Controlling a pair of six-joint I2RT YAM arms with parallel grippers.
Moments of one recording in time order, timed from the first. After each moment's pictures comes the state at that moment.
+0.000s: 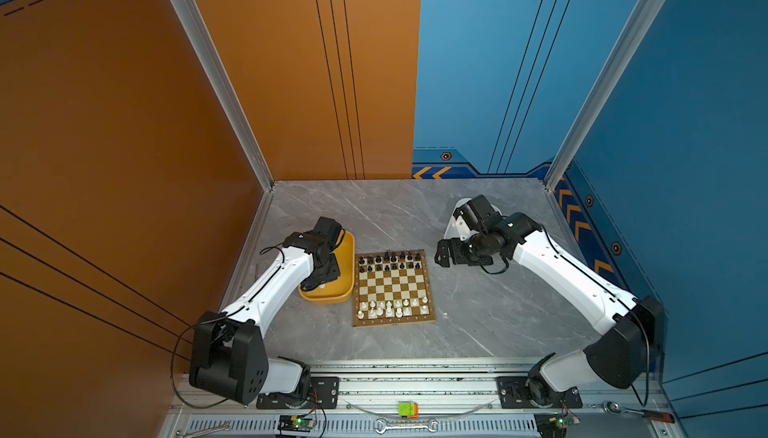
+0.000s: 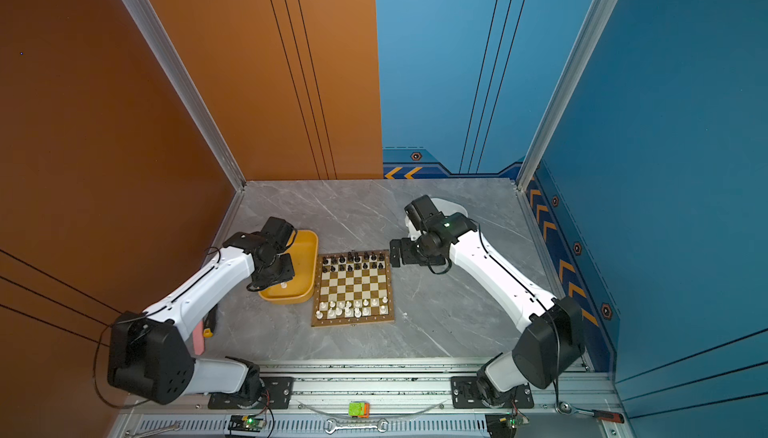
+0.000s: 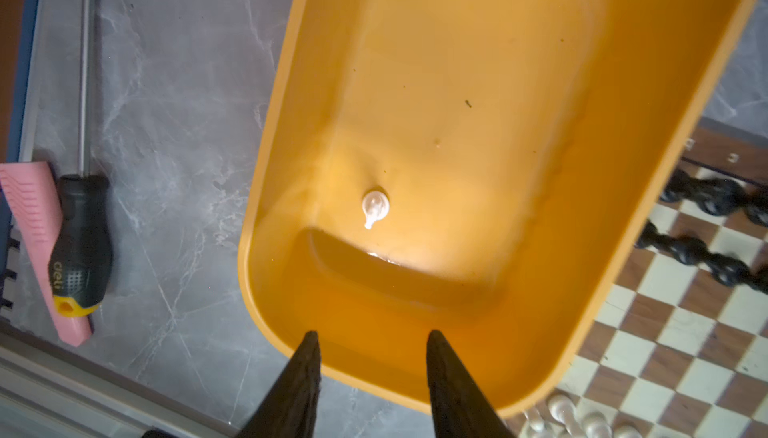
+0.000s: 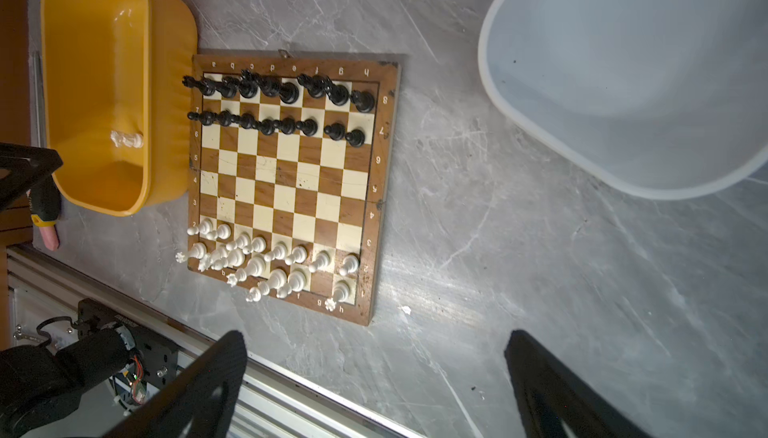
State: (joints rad) left arm -0.22 1.41 1.05 -1.01 -0.23 -0.63; right arm 0.56 1.52 1.42 -1.02 -0.15 0.42
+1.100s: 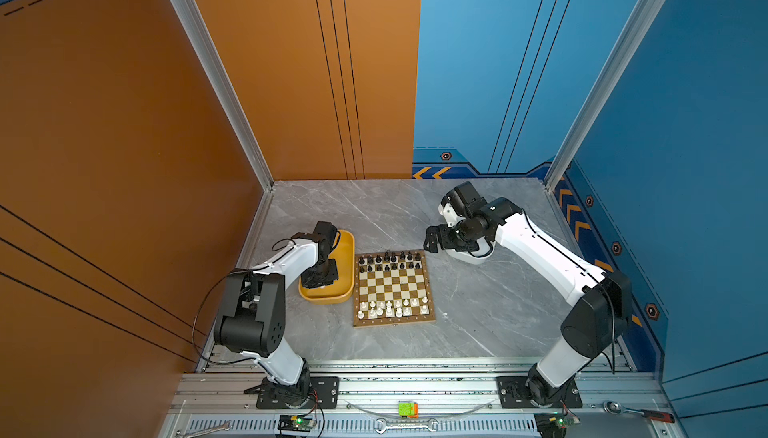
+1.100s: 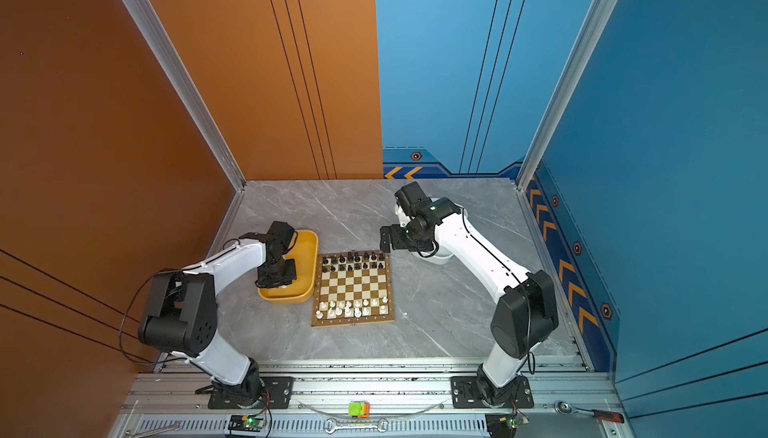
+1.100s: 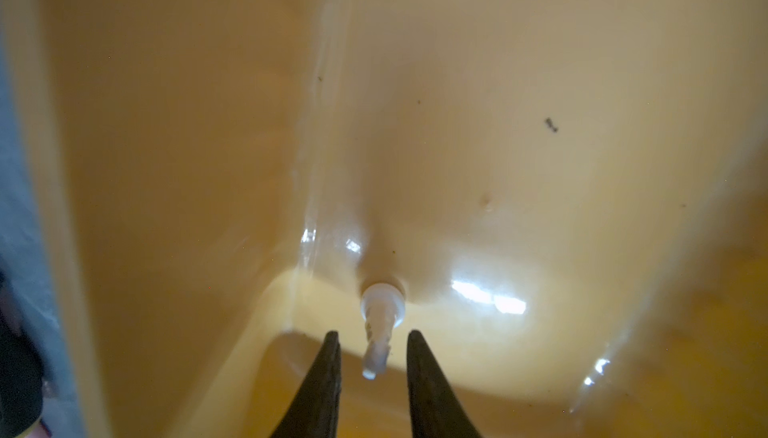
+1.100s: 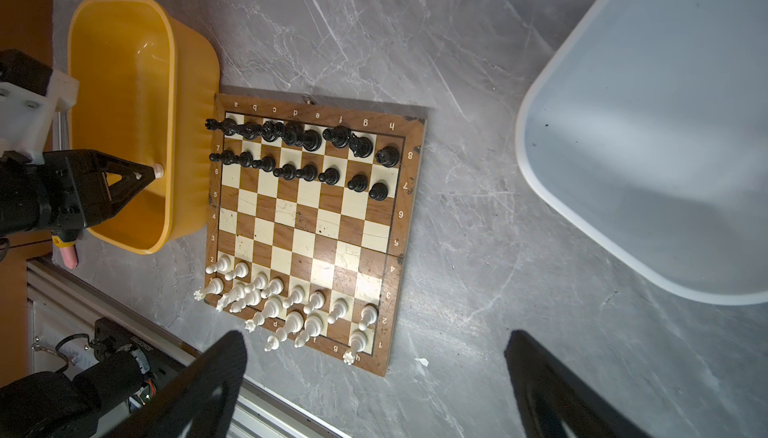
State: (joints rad) left arm -0.14 1.64 1.01 -0.85 -0.17 -0.45; right arm 0.54 1.67 1.56 -1.01 -0.19 0.40
